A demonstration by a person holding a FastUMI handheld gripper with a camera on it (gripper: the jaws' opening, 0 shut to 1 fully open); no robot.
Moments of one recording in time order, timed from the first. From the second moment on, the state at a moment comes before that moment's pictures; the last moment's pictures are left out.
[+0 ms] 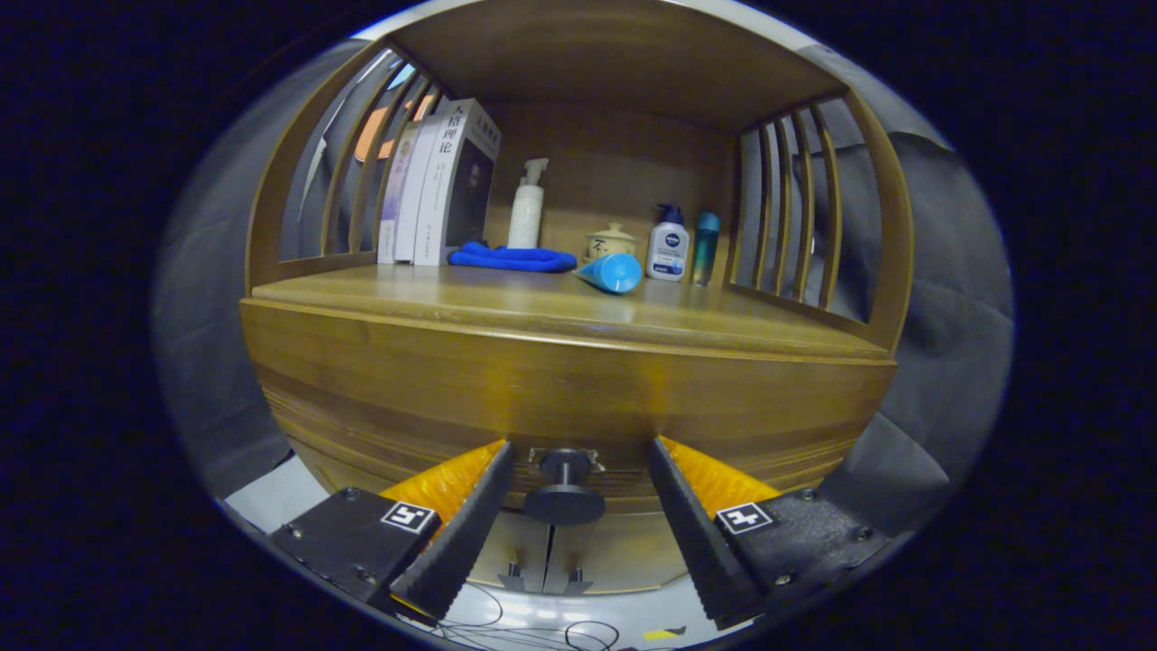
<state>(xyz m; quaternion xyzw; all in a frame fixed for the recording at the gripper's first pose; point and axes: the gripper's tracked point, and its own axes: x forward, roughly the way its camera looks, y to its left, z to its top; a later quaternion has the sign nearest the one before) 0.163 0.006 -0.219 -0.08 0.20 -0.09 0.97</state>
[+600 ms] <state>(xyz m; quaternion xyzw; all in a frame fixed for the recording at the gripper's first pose) 0.075 0.015 -0.128 -0.05 0.10 -0.05 0.99</state>
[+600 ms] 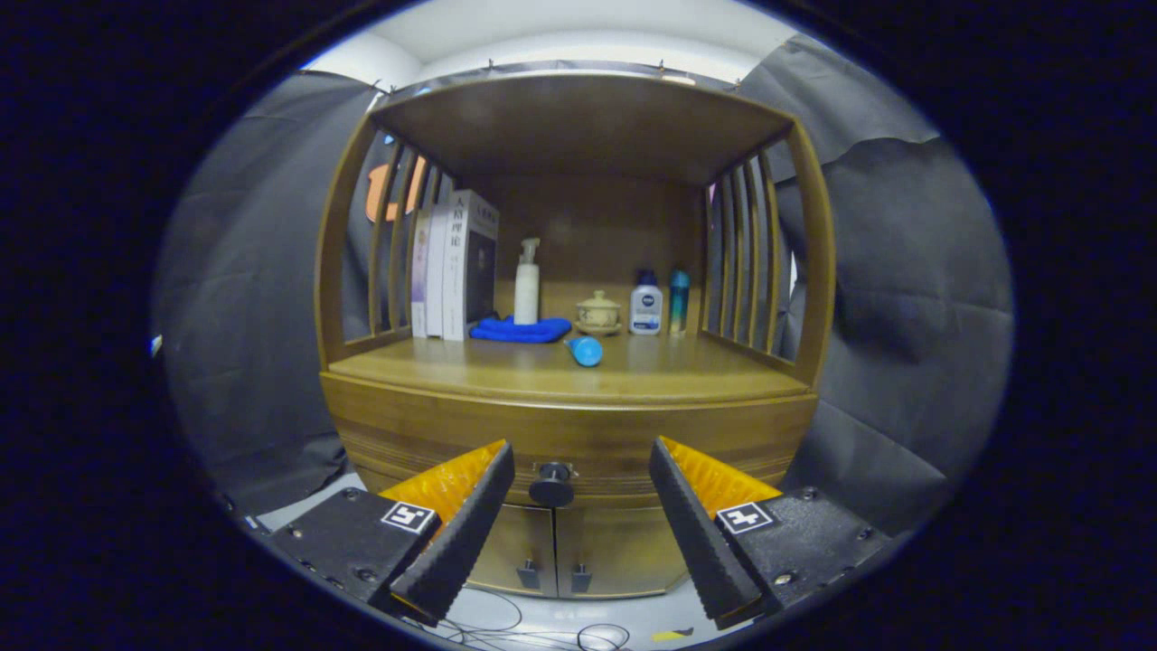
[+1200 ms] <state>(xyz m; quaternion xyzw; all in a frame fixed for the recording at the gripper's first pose) -0.034 0.031 -0.074 -0.05 0.04 -0.02 1.00</state>
